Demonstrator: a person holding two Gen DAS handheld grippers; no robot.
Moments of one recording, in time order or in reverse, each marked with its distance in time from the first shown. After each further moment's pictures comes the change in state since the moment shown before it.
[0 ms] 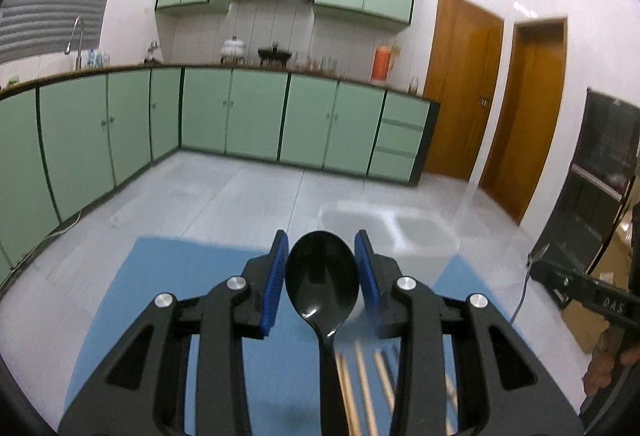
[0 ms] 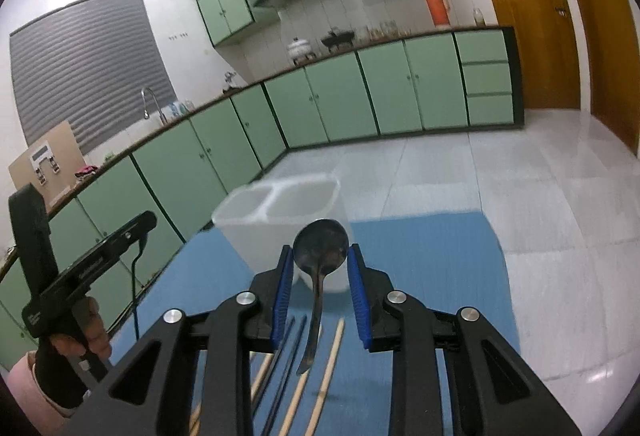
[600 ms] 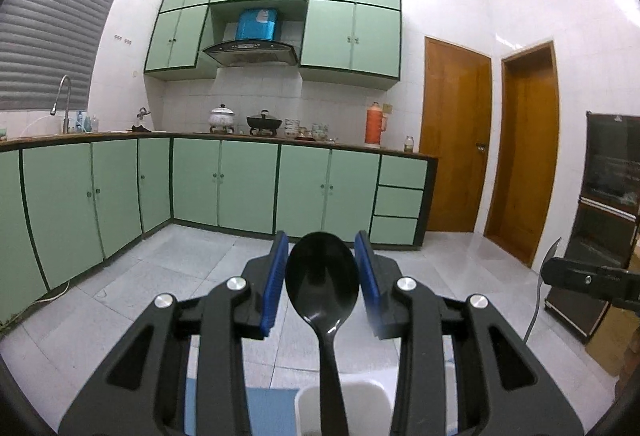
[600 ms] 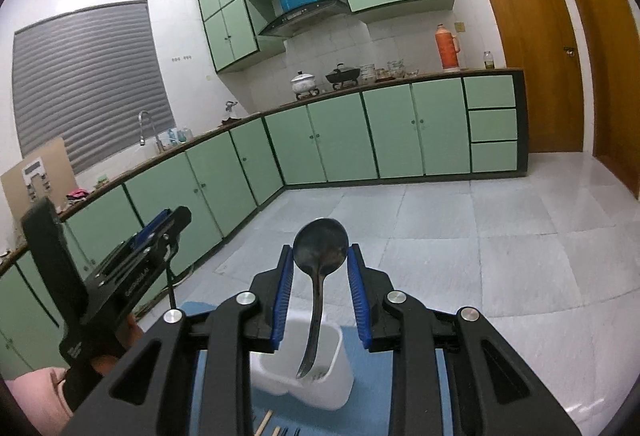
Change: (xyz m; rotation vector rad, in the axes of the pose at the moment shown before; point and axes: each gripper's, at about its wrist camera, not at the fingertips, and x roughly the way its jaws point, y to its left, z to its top) left arm 0.091 -0.040 0.080 0.055 -0.231 0.009; right arm 0.059 0.014 0.117 -0.059 -0.101 -0.039
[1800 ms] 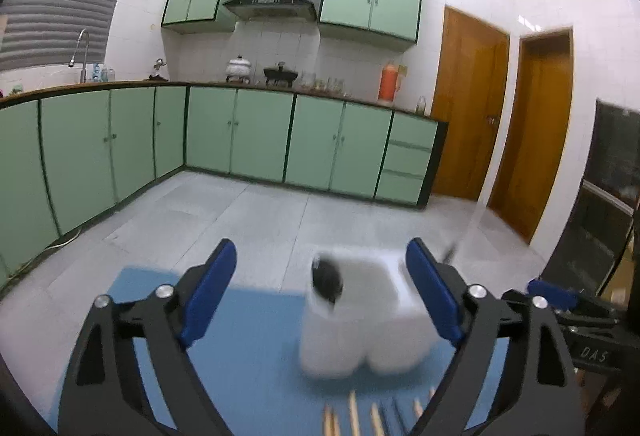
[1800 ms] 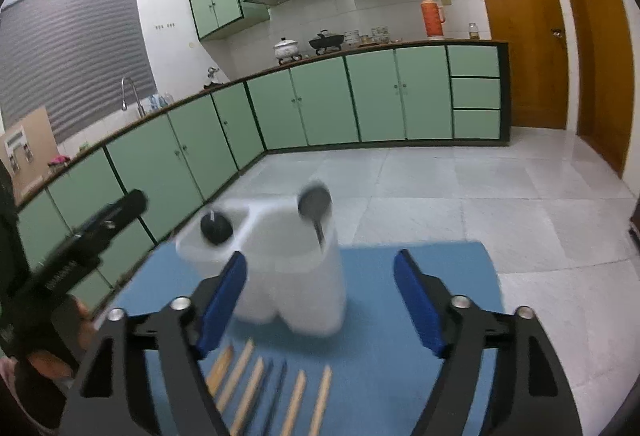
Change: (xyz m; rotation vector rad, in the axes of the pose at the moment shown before) left arm -0.081 0.017 -0.061 -0.060 0.183 0.029; right arm -0.014 0.008 -0.114 -0.004 0.105 -0.088
